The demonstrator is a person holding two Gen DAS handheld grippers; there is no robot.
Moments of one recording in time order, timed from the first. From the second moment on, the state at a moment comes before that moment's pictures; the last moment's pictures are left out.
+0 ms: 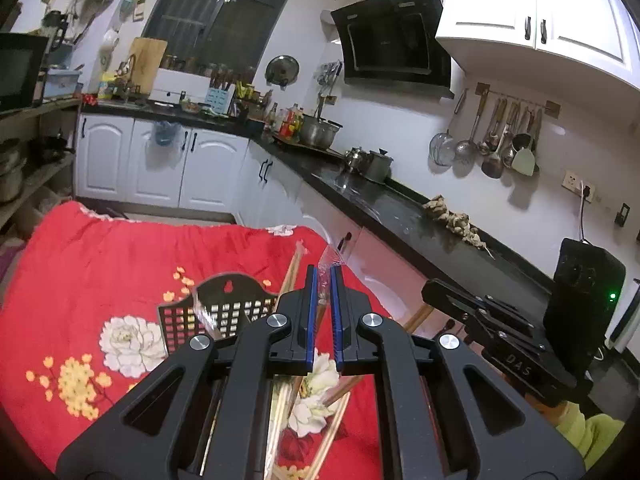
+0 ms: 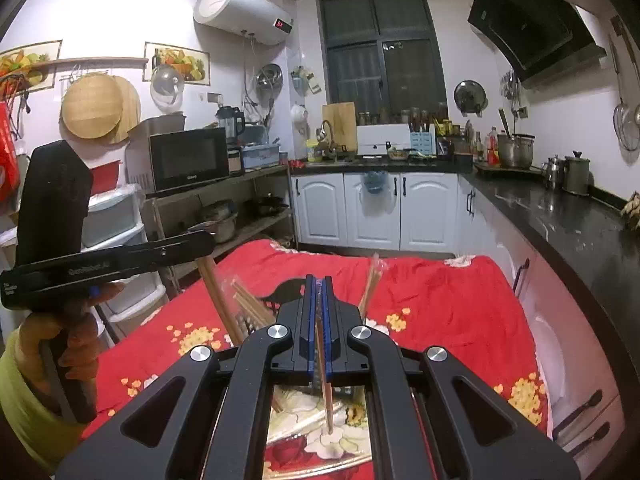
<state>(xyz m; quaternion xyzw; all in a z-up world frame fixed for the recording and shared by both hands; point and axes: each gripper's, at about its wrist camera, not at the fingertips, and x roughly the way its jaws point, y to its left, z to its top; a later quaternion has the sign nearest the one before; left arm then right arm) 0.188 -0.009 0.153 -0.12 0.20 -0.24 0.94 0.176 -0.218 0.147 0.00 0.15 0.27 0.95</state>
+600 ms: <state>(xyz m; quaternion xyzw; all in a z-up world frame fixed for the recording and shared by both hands) 0.205 -0.007 0.200 -0.10 0.13 -0.21 0.96 0.190 -0.209 0.205 0.00 0.06 0.26 0.96</state>
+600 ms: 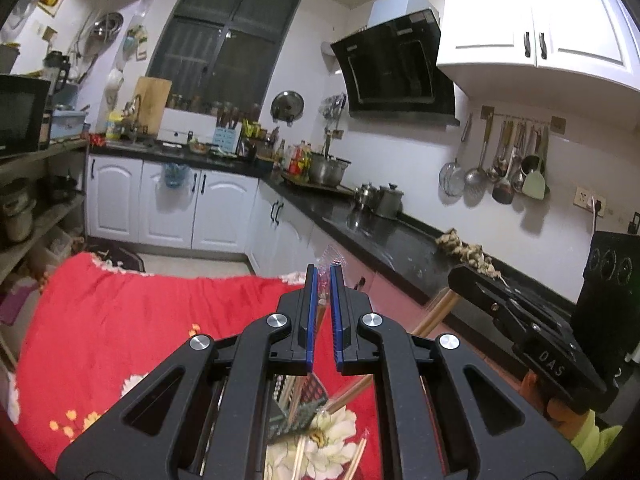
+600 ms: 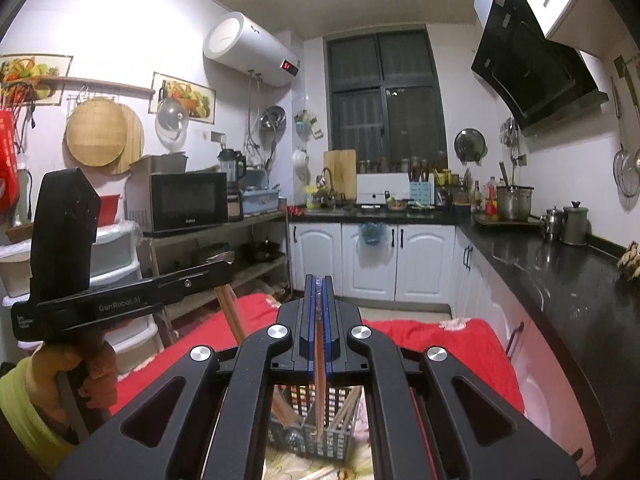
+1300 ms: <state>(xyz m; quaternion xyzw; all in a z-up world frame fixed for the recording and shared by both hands) 0.237 -0.008 0.215 -0.08 0.09 -0.16 0.98 0.224 -0.209 0.212 0.01 0.04 0.25 0.97</state>
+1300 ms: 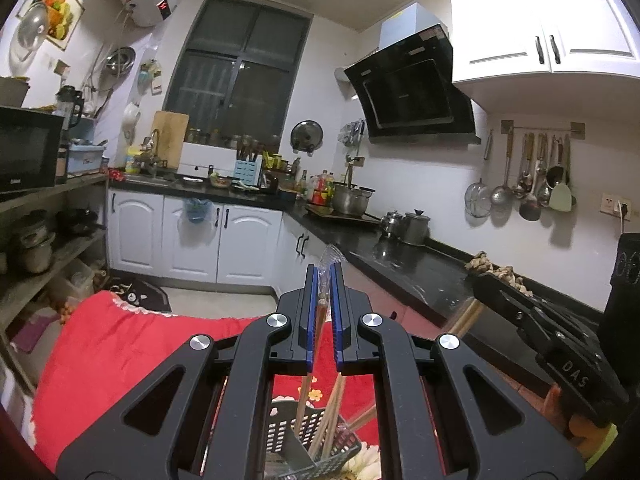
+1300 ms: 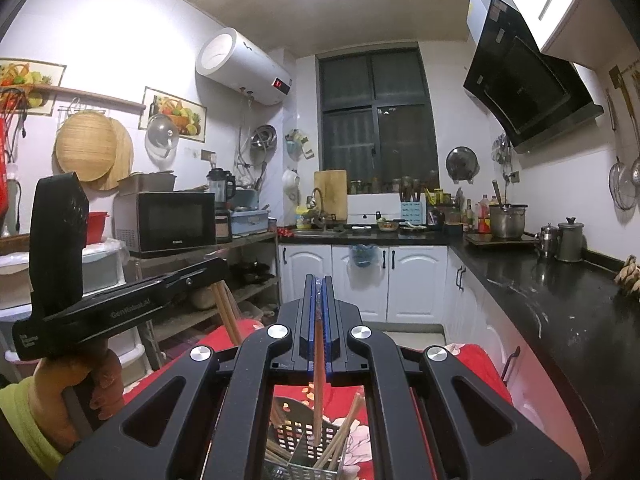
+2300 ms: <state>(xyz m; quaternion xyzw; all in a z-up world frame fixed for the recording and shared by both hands) 0.268 0.003 0.133 -0.09 0.17 -0.13 0.97 0.271 -0.185 0.129 0.02 0.17 0.22 0.96</state>
